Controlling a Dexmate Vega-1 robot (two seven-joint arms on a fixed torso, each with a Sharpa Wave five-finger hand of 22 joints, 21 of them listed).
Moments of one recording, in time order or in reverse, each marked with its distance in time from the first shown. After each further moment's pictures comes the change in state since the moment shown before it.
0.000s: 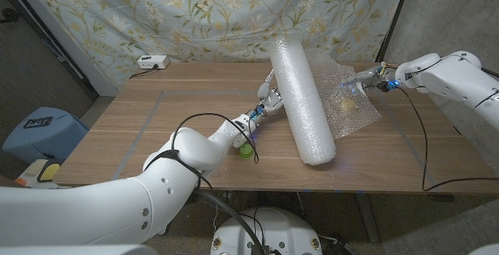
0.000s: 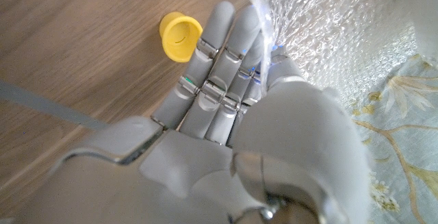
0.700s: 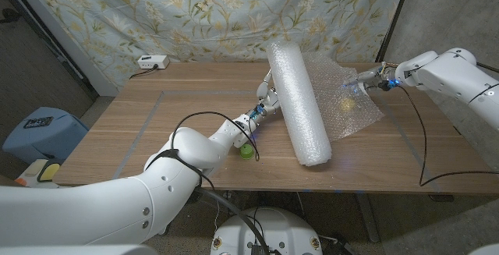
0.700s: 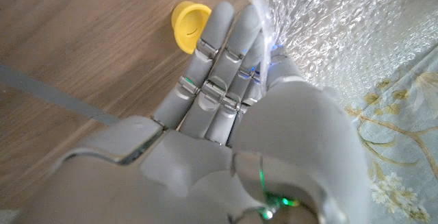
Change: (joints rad) left arm -0.005 -0.008 -0.042 0.000 0.011 0.001 -0.003; left_hand -0.002 -0.008 -0.001 -0.006 0.000 -0.034 -0.001 -0.007 0.000 -0.027 0.005 0.000 0.000 -0.032 0.004 0.000 0.000 -0.032 0.004 0.000 0.000; right arm 0.060 0.030 -0.043 0.066 -0.046 -0.032 0.022; right_hand 0.004 0.004 -0.010 -0.002 0.000 0.000 0.000 -0.001 -0.001 0.000 0.000 -0.007 0.004 0.000 0.000 -0.008 0.002 -0.009 0.002 0.019 0.000
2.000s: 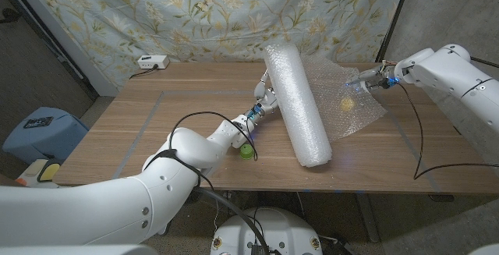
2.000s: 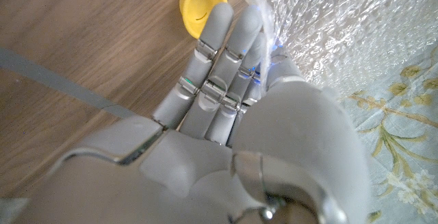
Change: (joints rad) left arm 0.001 0.014 -0.023 0.000 -0.016 0.016 -0.005; left_hand -0.013 0.013 0.008 0.008 -0.004 0.029 0.000 0.005 0.000 -0.003 -0.004 0.000 -0.005 -0.016 -0.002 0.000 0.000 -0.027 -0.002 -0.006 0.000; right arm 0.056 0.043 -0.029 0.068 -0.039 -0.049 -0.010; right_hand 0.000 0.000 -0.004 0.004 -0.001 -0.007 -0.004 0.004 0.000 0.007 -0.004 -0.008 0.003 0.009 0.001 -0.007 0.008 -0.020 0.006 0.031 -0.005
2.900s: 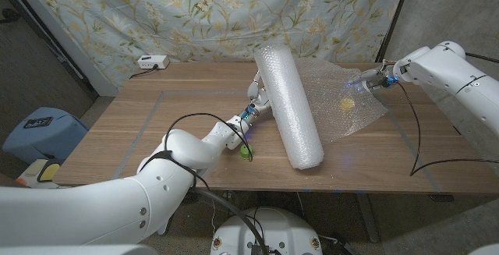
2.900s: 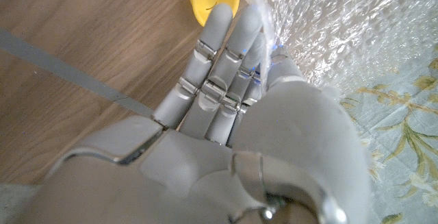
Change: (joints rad) left arm 0.009 0.035 -0.015 0.000 -0.031 0.013 -0.028; left_hand -0.004 0.004 0.000 0.000 0.000 0.000 0.000 0.000 0.000 0.000 0.000 0.000 0.000 -0.005 0.005 0.000 0.000 -0.004 -0.004 0.000 0.001; right arm 0.034 0.024 -0.019 0.022 -0.021 -0.057 -0.033; right_hand 0.000 0.000 0.000 0.000 0.005 0.000 0.000 0.000 0.000 0.000 0.001 -0.005 0.002 0.000 0.000 -0.008 0.005 -0.013 0.008 0.020 0.000
